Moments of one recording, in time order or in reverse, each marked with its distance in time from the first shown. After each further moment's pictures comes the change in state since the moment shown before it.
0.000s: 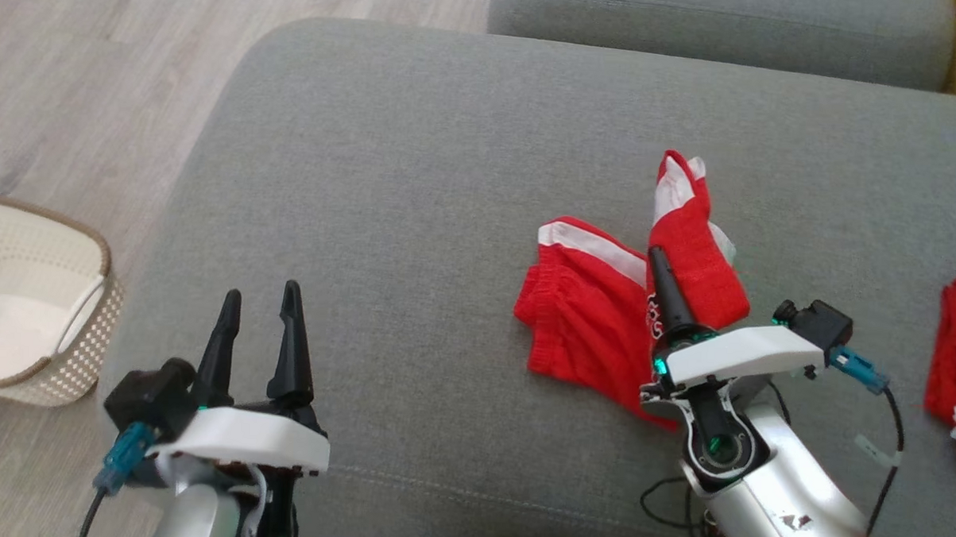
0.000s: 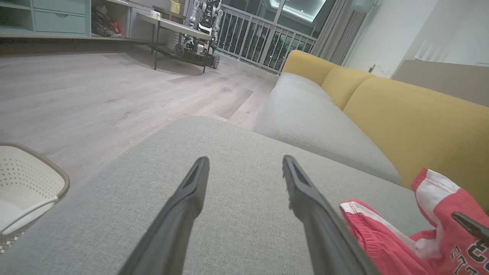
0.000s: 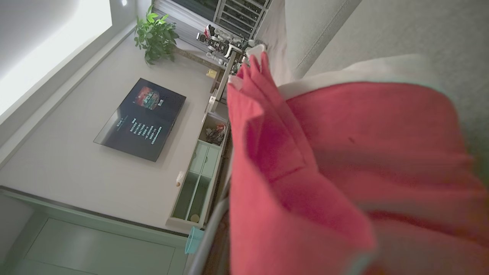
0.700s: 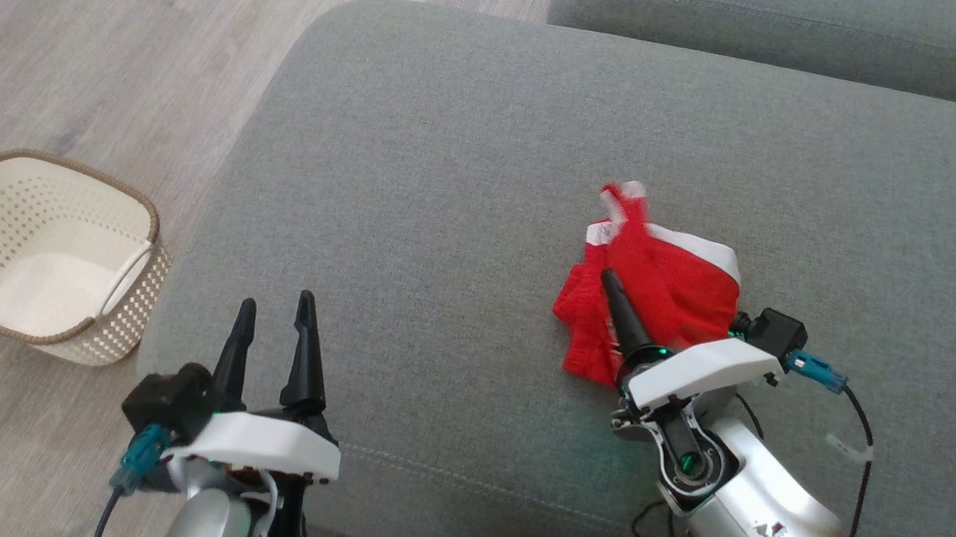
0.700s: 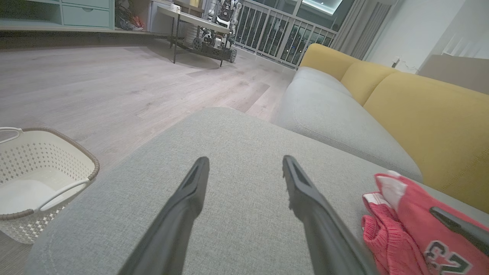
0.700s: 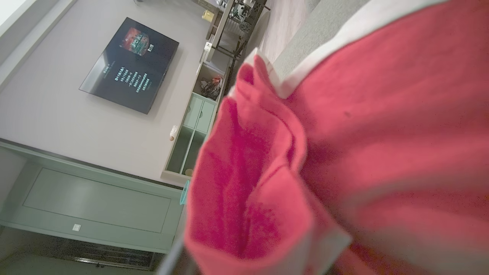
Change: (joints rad) left arm 0.000 0.000 -0.024 0.026 -0.002 0.000 0.000; right arm -0.023 -0.001 0.123 0.074 0.004 0.000 0.000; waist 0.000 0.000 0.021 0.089
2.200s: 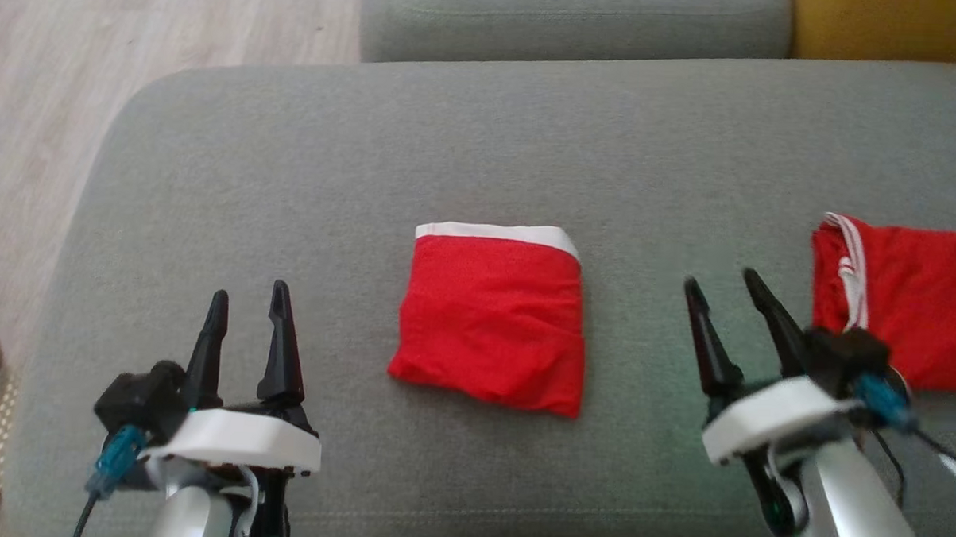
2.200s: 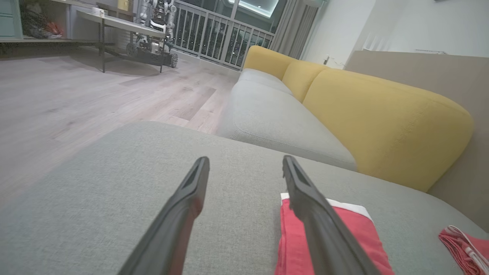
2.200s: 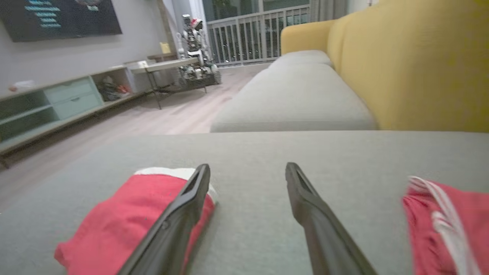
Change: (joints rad) left arm 0.009 0.000 0.043 -0.037 0.021 0.008 0.000; right arm 0.212 -0.012 -0.422 -0.275 -1.139 0.000 0.000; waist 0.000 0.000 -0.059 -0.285
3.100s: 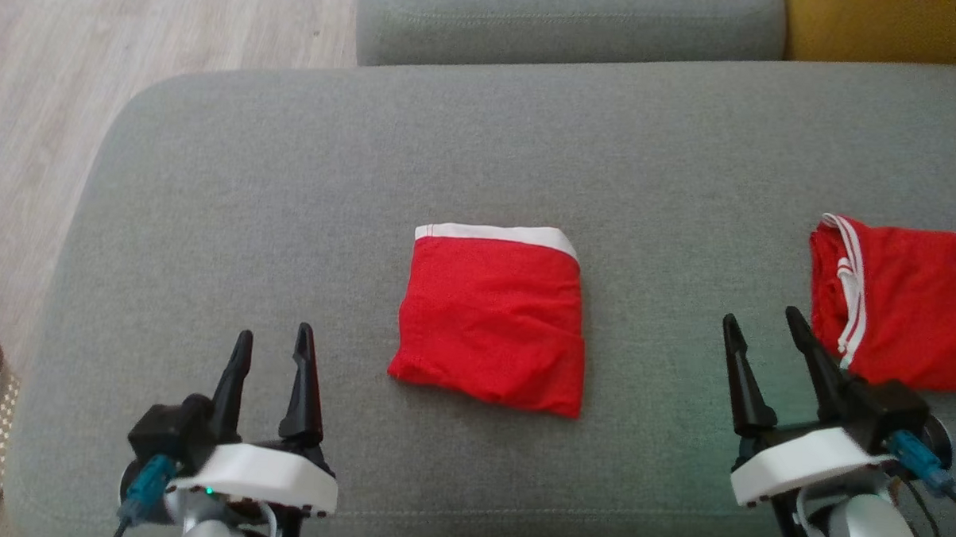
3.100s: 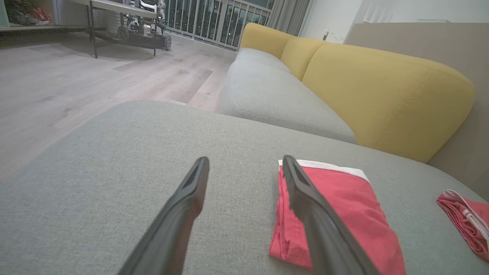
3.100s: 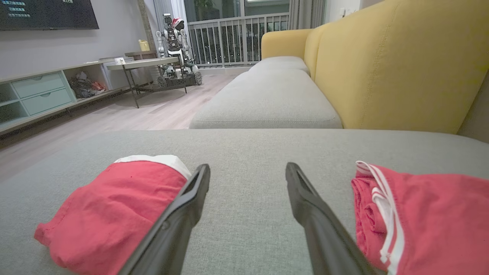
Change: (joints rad) left arm 0.059 0.001 -0.035 0.022 0.035 0.000 0.000; right arm 0.164 0.024 -0.109 -0.161 -0.096 0.000 0.000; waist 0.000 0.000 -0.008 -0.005
